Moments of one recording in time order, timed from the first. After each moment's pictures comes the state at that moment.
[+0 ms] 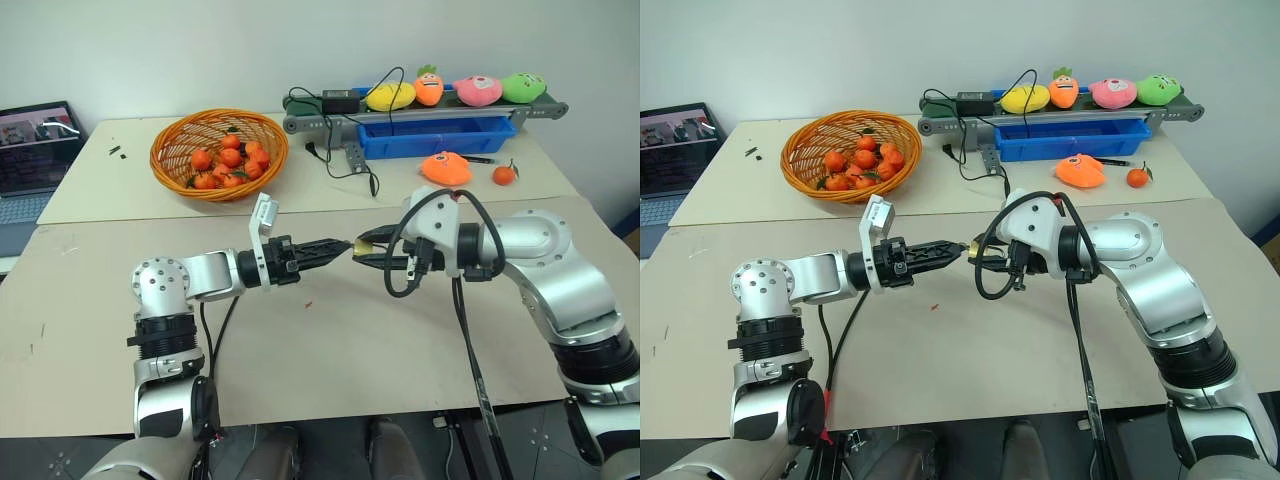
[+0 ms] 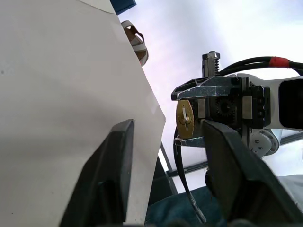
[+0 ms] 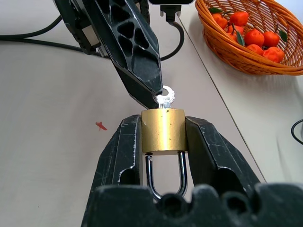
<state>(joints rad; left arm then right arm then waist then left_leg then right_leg) -0.71 0.21 0.38 0.11 -1.22 1.51 -0.31 -0.66 -0.75 0.19 -0.37 0.28 0.58 1.00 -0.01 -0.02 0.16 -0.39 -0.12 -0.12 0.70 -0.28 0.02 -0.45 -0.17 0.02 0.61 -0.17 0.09</state>
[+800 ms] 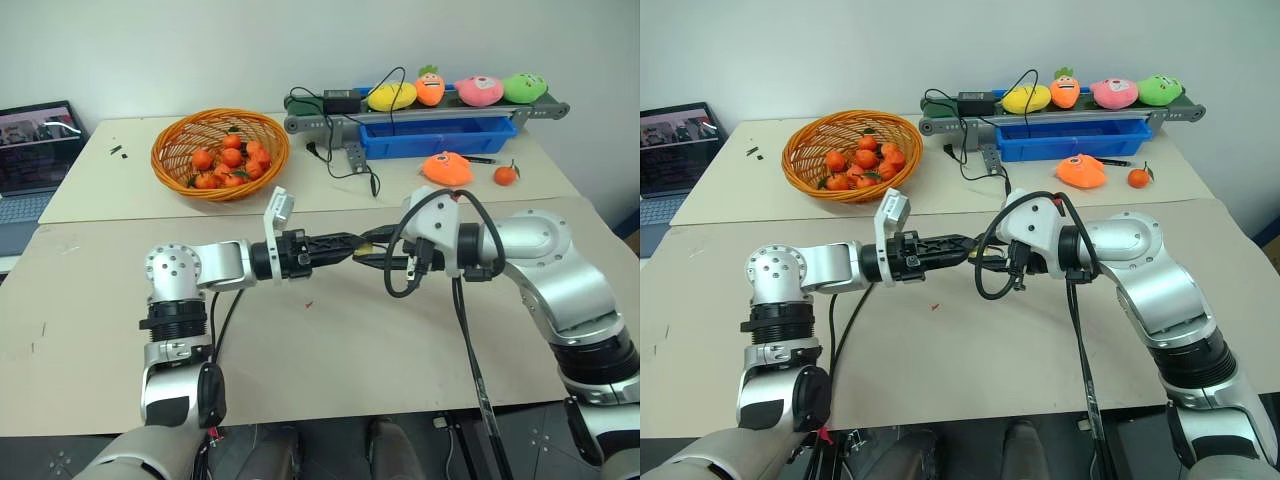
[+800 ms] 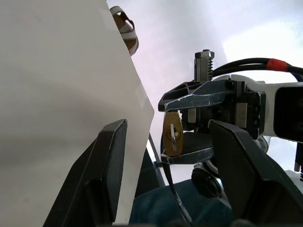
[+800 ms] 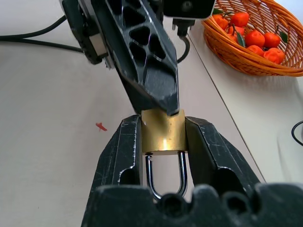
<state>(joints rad) -0.80 0.18 0.33 0.21 -1.24 1.52 -0.28 -0.66 -0.75 0.19 -0.38 0.28 0.58 1.00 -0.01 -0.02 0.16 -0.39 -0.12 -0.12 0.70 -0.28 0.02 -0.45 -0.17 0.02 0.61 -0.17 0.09</state>
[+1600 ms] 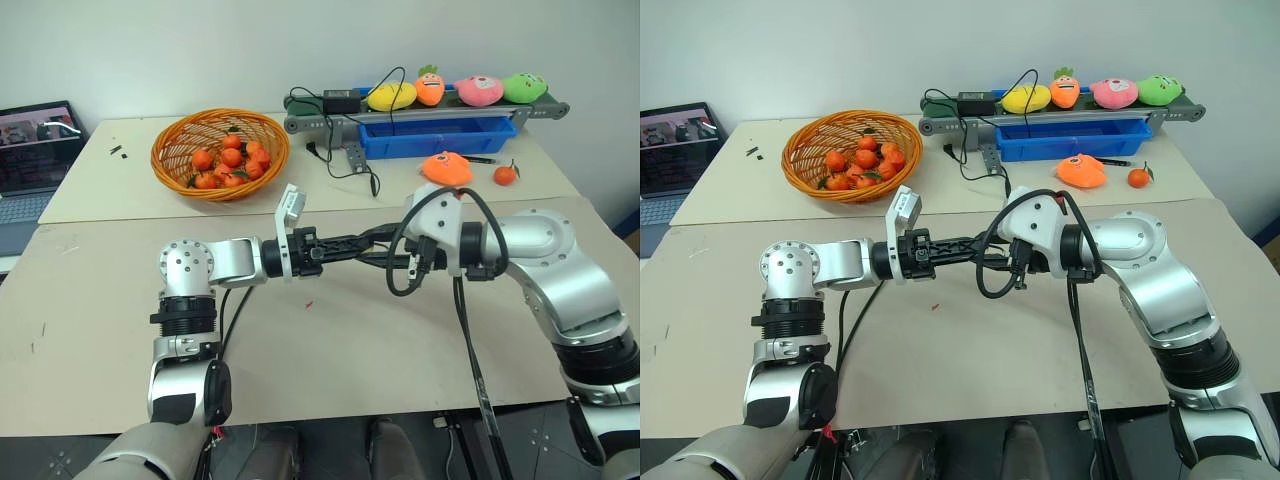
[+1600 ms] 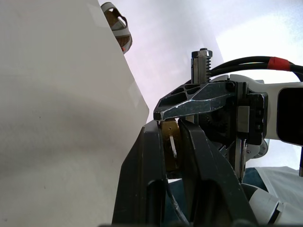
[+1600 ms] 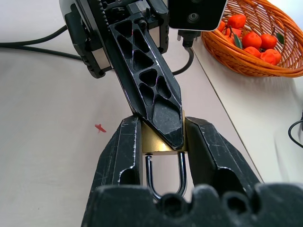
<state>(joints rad) -0.81 0.17 0.31 0.23 -1.21 1.49 -0.32 -0.66 -0.75 0.18 -0.38 0.28 0.58 0.99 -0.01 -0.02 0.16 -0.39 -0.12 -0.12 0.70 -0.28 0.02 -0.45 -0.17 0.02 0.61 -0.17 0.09</state>
